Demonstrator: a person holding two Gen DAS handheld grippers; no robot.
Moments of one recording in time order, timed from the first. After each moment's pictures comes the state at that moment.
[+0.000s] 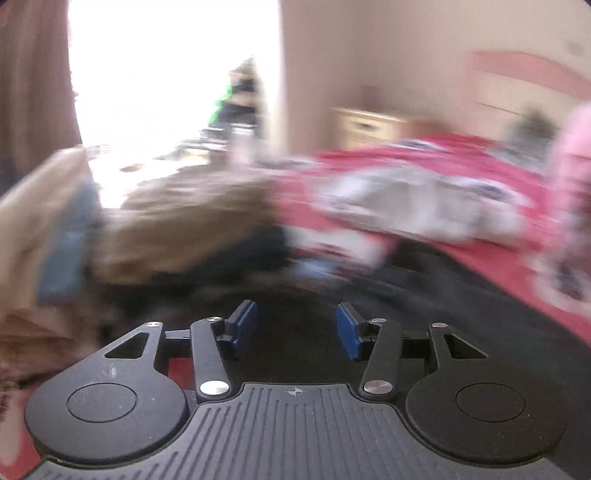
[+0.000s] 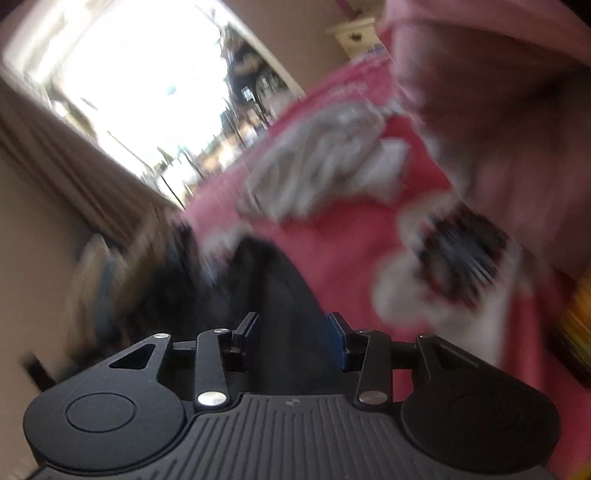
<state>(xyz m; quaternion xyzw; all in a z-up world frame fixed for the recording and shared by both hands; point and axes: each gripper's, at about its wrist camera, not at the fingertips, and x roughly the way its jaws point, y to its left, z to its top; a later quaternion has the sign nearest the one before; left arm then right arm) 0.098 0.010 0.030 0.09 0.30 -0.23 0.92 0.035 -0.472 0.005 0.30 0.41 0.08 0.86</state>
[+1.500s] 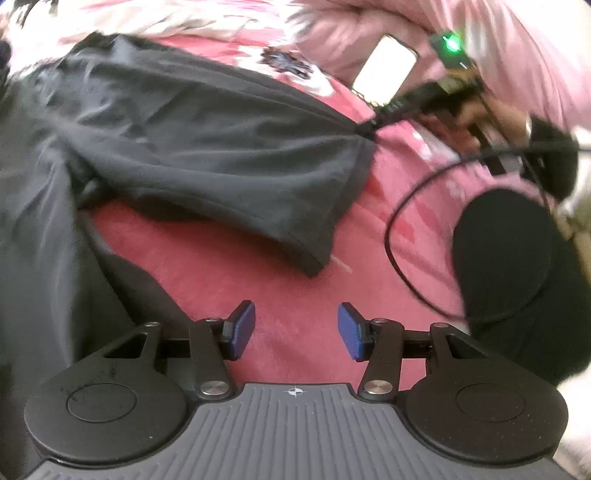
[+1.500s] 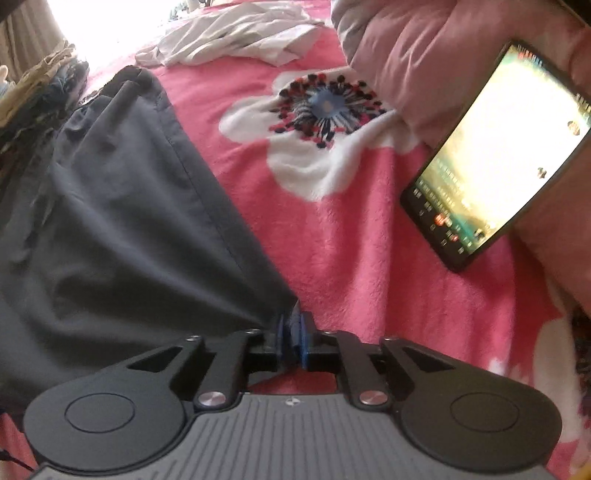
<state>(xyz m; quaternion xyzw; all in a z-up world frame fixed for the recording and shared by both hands) -0.109 -0.054 -0.077 0.06 0.49 -0.47 0.73 -0.038 -0.464 -0.078 0.06 0.53 -0.04 0.84</state>
